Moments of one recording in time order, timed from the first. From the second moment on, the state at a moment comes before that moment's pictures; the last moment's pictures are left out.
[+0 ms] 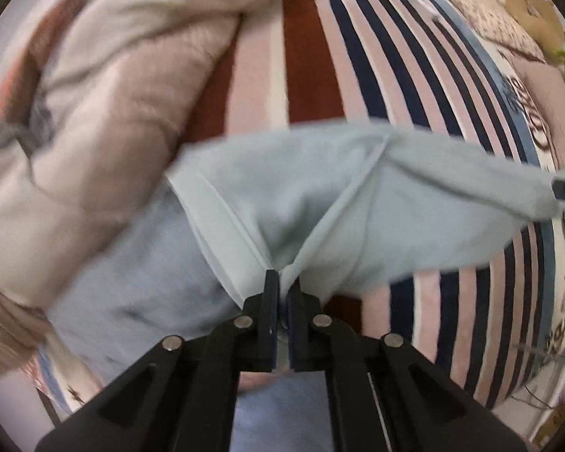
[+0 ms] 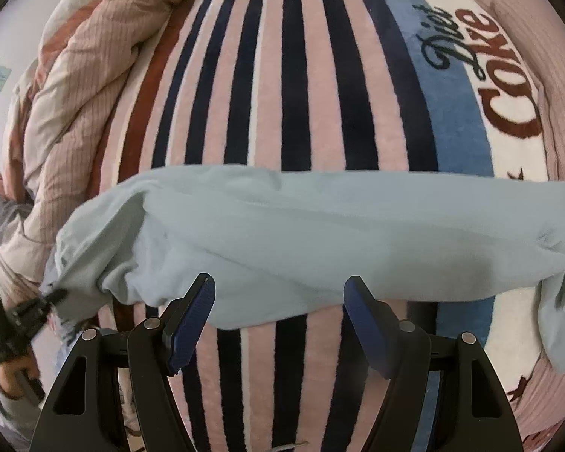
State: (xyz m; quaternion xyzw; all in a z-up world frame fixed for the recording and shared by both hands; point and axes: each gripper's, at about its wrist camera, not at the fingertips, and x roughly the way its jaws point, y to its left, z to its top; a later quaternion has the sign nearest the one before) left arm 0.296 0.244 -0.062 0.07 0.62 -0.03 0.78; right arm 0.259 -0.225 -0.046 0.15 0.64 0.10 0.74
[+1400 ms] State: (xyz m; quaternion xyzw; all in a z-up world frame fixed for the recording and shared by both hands) left arm 0.396 0.200 -0.047 0.08 0.57 0.00 0.82; right arm 0.294 -0.221 -0.105 -0.15 0.66 0.22 0.70
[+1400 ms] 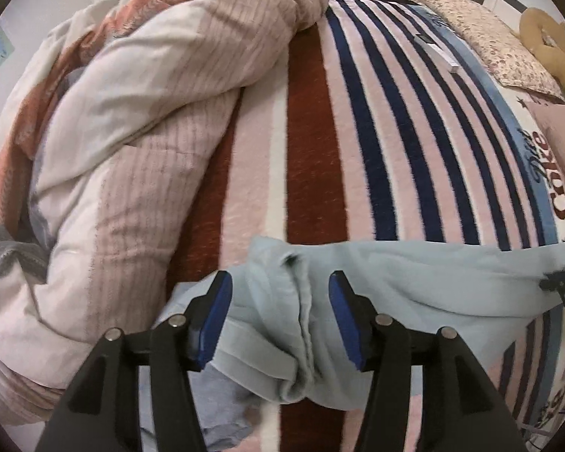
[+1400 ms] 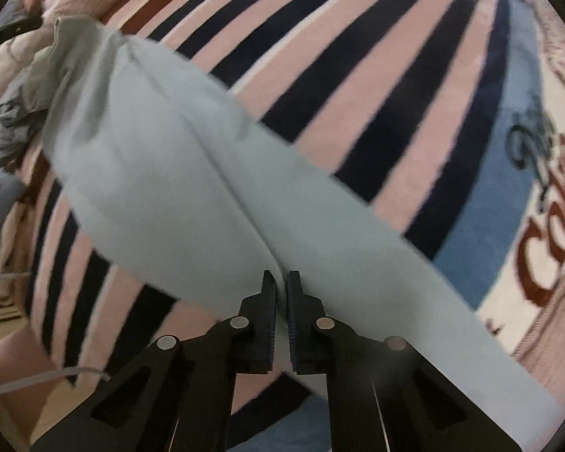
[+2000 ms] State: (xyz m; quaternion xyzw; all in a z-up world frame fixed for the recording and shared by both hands) left arm 0.363 0.183 -0.087 0.08 0.61 -0.05 0.78; right arm 0.345 -0.250 -0.100 -0.12 0.64 0.12 0.75
